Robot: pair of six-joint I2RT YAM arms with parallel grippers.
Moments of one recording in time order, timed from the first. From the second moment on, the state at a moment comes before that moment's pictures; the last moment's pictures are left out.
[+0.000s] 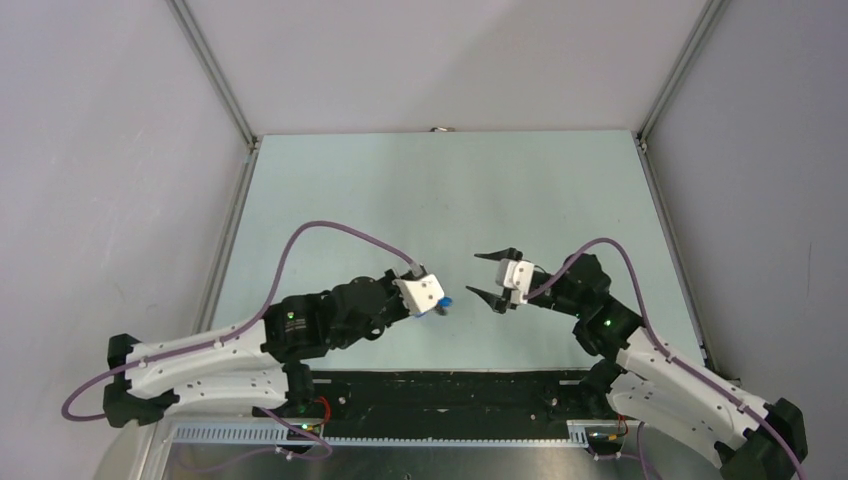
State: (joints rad) left arm -1.28 0.86 0.86 -0.43 -0.47 0.28; right arm 0.74 0.76 0.52 0.15 -0.48 -0.54
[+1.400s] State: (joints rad) left arm -1.07 1.10 0.97 -0.36 -0.06 0.59; right arm 0.65 1.02 0.52 0.49 -0.72 -0.31
